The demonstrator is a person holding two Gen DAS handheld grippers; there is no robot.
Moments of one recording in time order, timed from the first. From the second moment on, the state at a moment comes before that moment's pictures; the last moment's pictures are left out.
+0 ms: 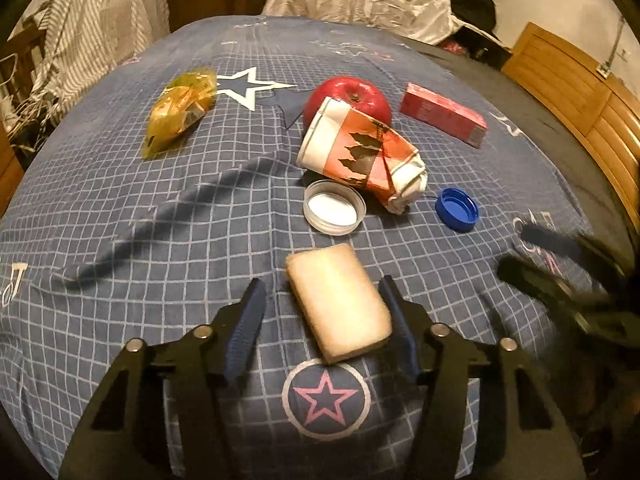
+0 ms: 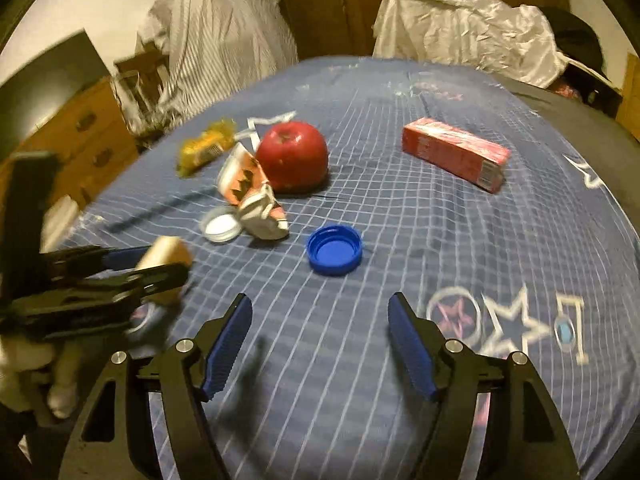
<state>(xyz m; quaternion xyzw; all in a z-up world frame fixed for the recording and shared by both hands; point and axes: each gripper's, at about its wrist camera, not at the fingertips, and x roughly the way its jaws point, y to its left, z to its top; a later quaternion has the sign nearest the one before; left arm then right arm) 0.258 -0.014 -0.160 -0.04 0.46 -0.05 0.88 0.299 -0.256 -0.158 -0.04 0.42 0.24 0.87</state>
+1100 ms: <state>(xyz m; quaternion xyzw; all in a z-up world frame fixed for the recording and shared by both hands) 0.185 0.013 -0.102 -0.03 0.35 -0.04 0.93 0.215 -0.247 -0.108 -0.02 0.32 0.18 0.93</state>
